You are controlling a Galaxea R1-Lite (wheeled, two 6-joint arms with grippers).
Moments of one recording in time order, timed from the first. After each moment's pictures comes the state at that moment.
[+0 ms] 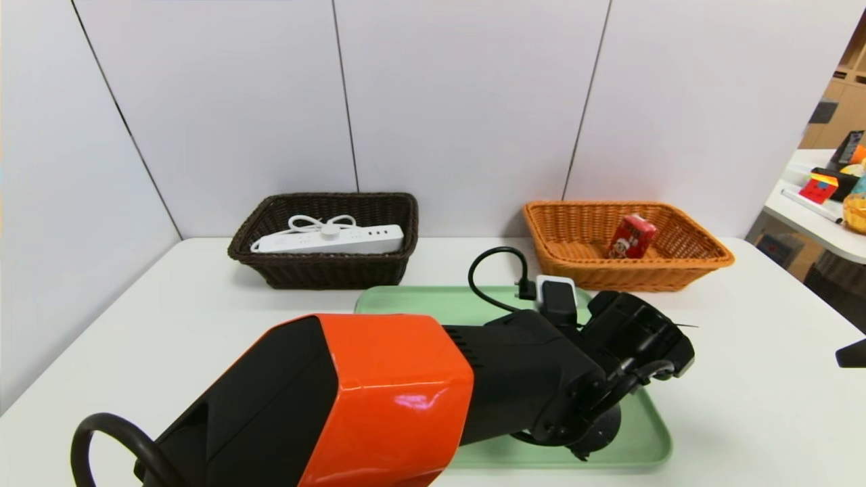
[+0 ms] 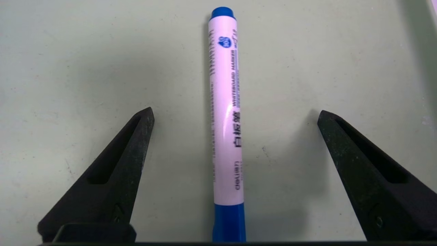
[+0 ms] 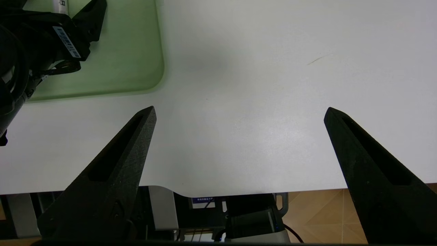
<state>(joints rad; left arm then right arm) -1.10 2.43 -1.99 0.41 0.63 -0.69 0.14 1.24 -1.42 1.18 -0.10 0.20</state>
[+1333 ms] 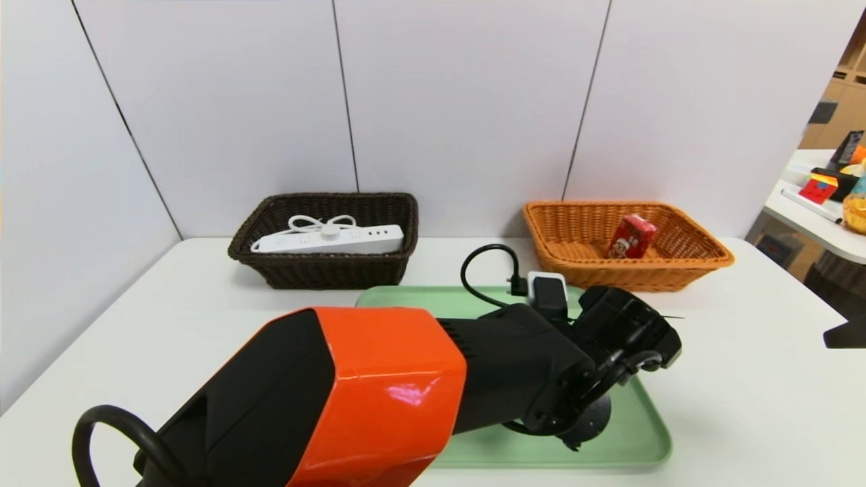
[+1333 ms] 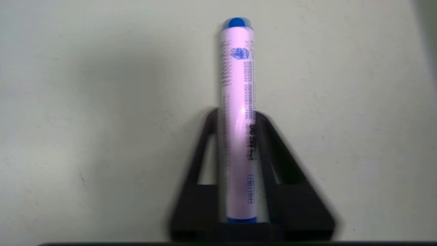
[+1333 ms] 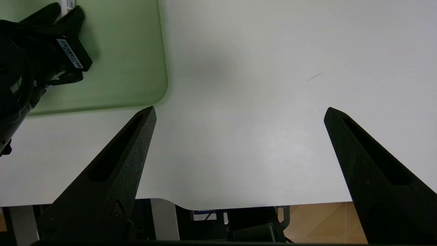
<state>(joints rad) -1.08 2.44 -1.99 0.42 0.63 -0.70 0.13 1.26 -1.42 1.13 -0.10 0.20</state>
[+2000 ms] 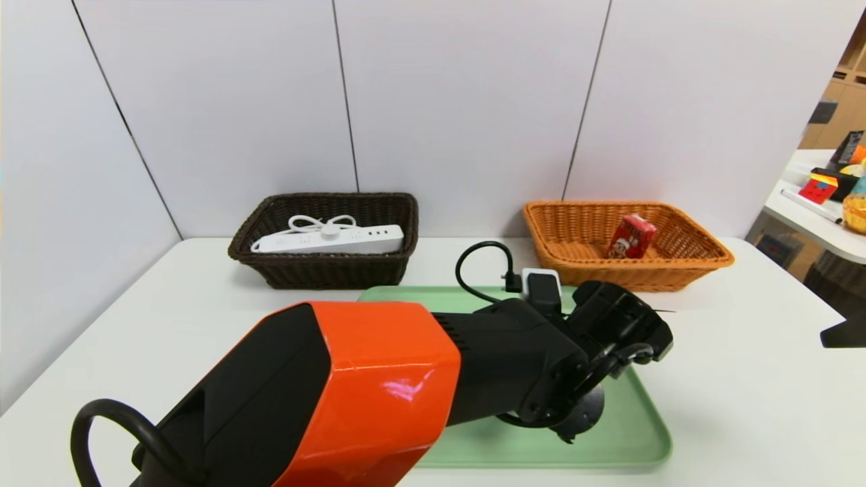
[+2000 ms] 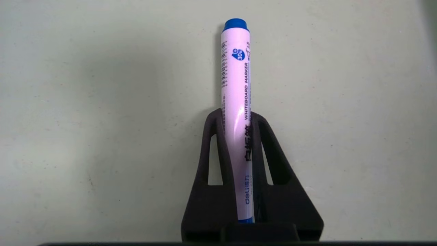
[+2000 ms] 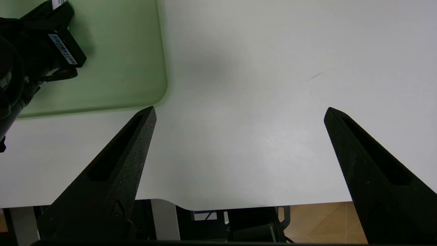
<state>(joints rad) -1.07 2.43 -1.99 0.42 0.63 -0.71 0.13 1.26 -1.42 1.13 -0.10 0.20</state>
